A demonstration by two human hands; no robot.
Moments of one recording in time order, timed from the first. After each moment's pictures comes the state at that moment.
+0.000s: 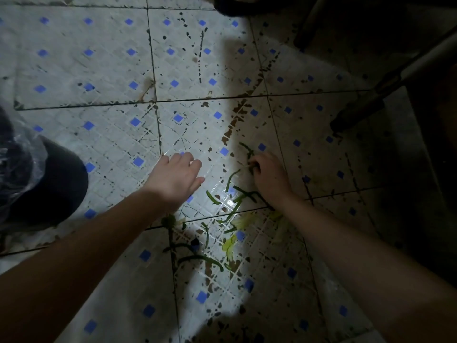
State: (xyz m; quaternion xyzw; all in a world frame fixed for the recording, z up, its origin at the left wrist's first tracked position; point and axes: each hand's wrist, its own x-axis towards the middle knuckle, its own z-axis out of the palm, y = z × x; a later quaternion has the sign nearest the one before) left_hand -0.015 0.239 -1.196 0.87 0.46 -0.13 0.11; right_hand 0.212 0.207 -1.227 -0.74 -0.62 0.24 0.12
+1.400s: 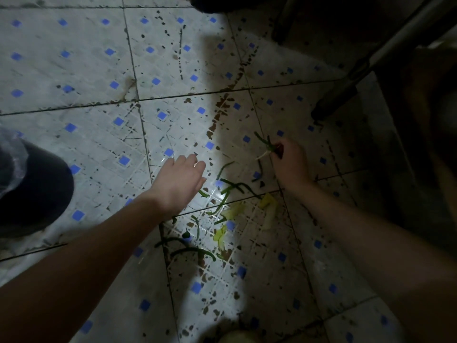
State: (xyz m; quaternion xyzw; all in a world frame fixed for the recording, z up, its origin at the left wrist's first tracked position) left_hand 0.014 0.221 -1.196 0.90 0.42 -0.10 0.11; right_hand 0.255 0.188 -1.188 -0.83 -0.48 0.21 0.20
